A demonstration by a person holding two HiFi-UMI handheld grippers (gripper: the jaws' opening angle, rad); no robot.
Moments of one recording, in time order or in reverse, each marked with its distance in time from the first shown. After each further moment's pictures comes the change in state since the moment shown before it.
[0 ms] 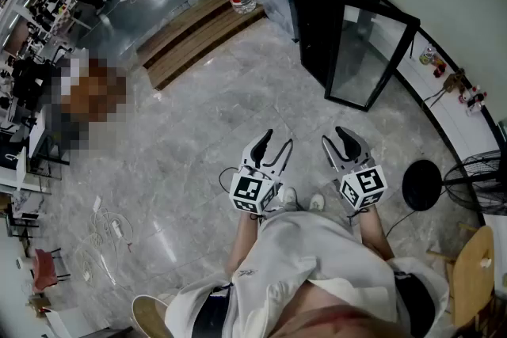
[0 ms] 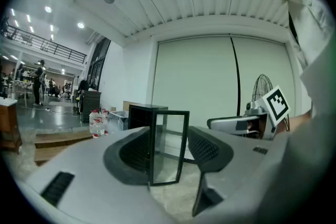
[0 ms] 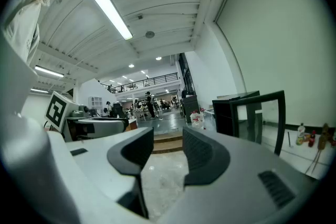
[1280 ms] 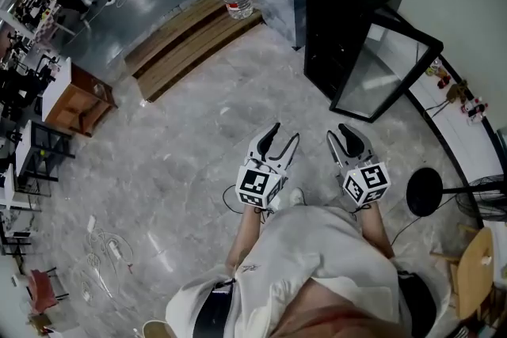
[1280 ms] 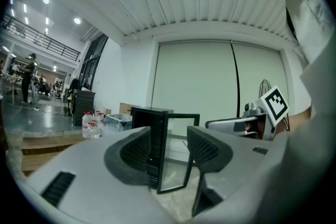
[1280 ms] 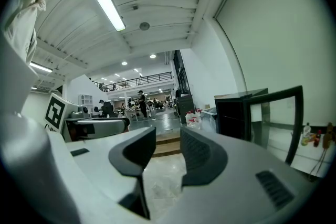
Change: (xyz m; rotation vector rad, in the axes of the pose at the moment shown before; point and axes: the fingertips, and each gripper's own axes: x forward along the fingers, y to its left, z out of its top) left arm 0.061 0.161 0.004 -0.008 -0.031 -0.092; right arm 0.168 0.005 0.006 0.002 0.012 -0.085
